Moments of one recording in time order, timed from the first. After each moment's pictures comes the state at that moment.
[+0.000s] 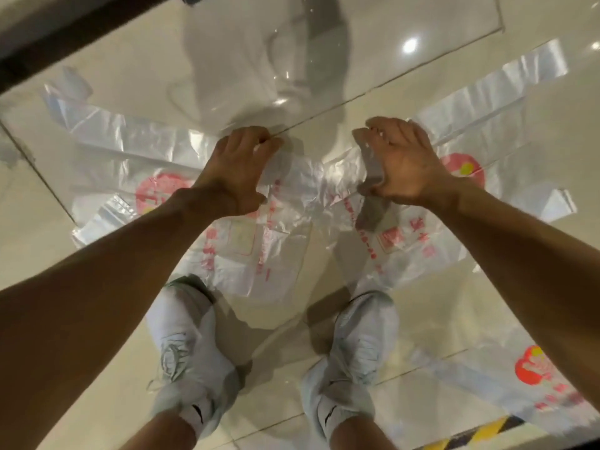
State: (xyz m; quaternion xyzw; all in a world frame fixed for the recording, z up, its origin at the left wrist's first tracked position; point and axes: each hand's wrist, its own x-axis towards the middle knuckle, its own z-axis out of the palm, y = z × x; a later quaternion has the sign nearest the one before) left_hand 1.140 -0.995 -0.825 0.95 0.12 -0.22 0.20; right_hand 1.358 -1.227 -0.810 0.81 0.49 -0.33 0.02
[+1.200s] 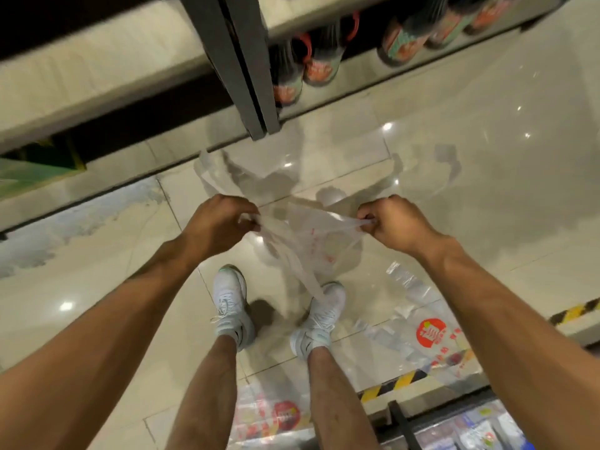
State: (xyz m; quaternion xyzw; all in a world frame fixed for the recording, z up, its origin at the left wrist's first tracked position) left_hand 1.117 -0.968 -0.400 0.90 0.22 -0.14 0.35; right_hand 1.360 -1.208 -0.379 0.82 0.42 -0.39 0.01
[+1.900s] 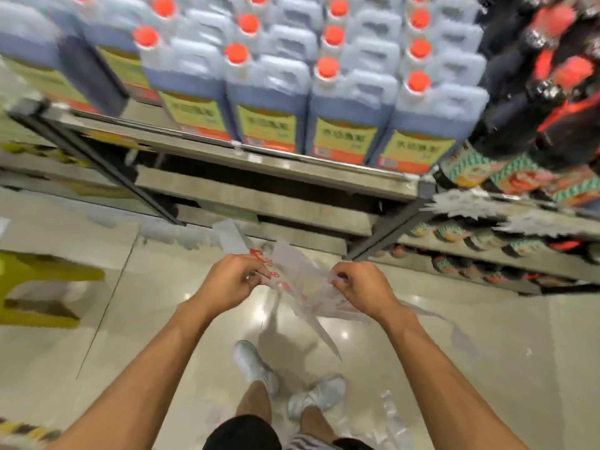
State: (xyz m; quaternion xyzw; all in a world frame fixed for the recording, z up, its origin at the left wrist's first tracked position) left_hand 0.838 -0.932 0.019 0.80 0.49 0.06 0.34; right_hand 1.134 -1.008 0.028 0.71 0.64 -0.29 -0.02
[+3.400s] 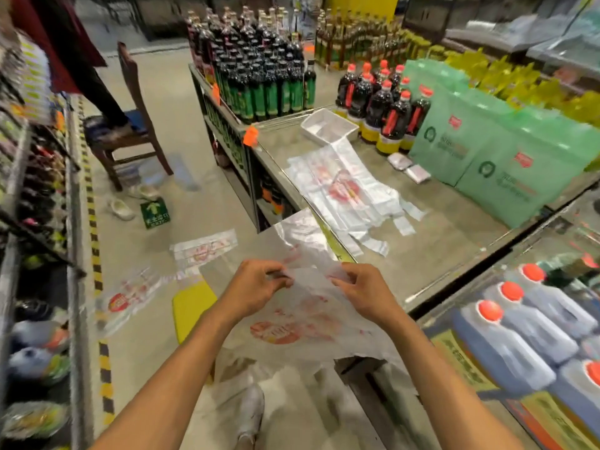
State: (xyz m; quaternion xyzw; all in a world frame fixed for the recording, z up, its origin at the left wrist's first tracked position) left_hand 0.179 -0.635 0.189 0.53 0.71 0.40 0.22; right_hand 0.394 -0.497 0.201 0.34 0.81 -0.44 -0.18
